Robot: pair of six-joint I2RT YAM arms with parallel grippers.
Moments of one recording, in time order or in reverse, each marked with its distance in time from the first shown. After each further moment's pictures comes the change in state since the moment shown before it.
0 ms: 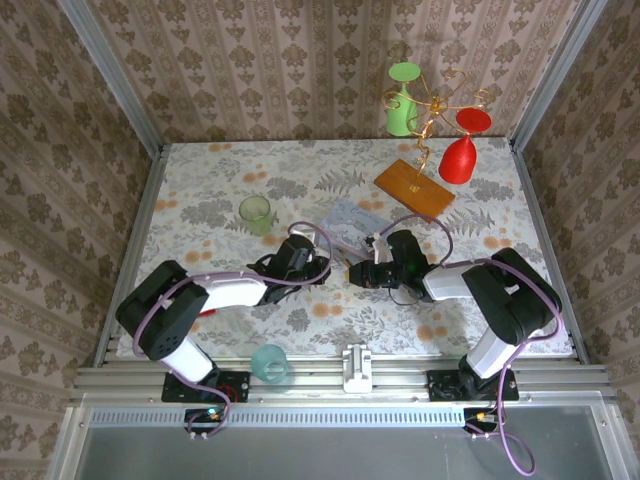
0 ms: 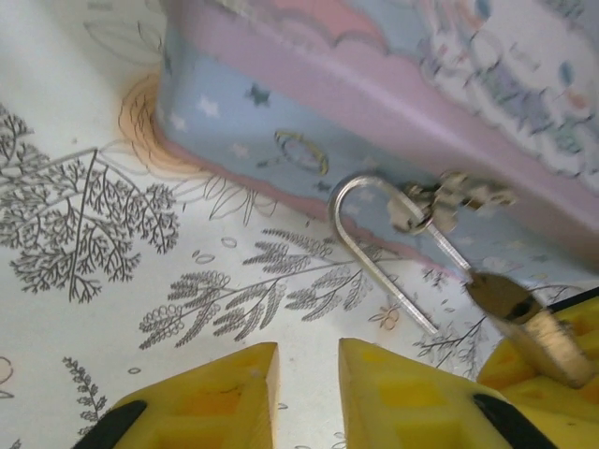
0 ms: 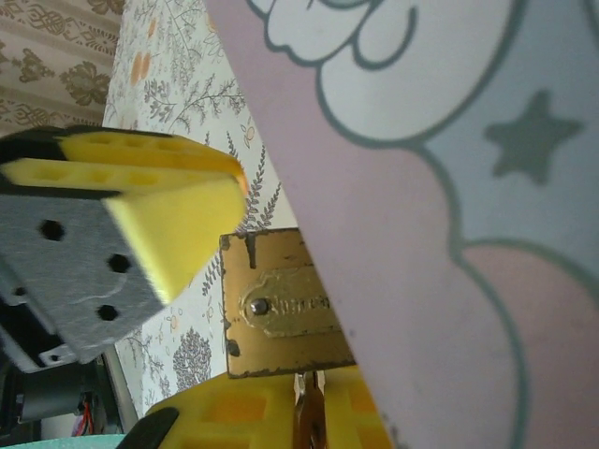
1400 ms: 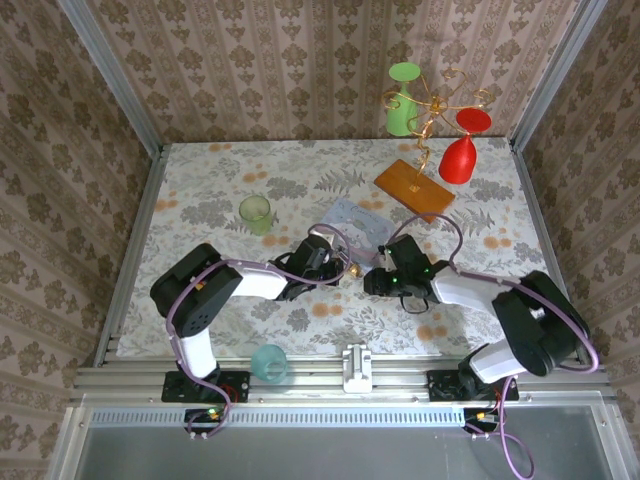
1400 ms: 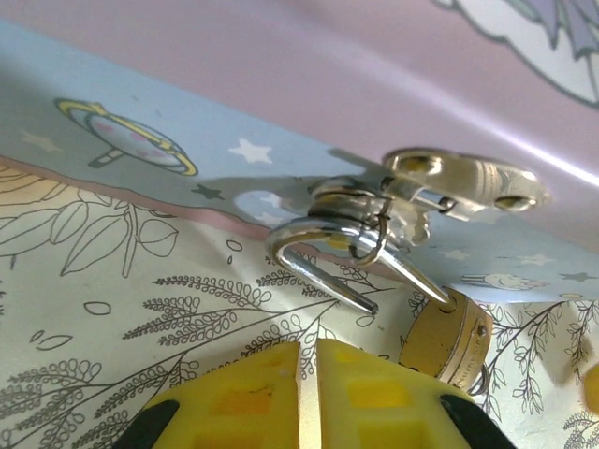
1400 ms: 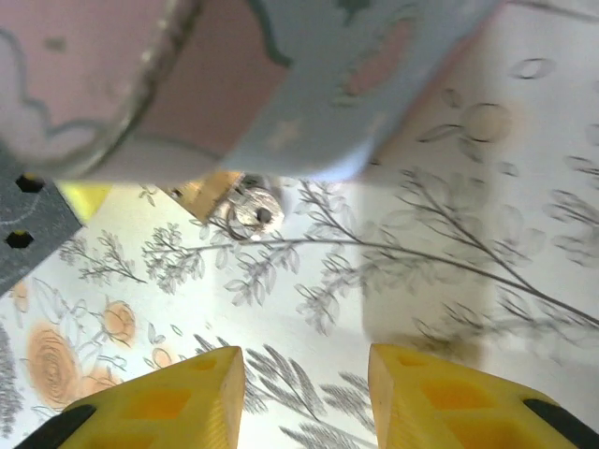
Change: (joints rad) left arm -0.037 0.217 0.103 0.087 0.033 0.043; right arm 0.061 -0.225 0.043 -0.553 0.423 -0.078
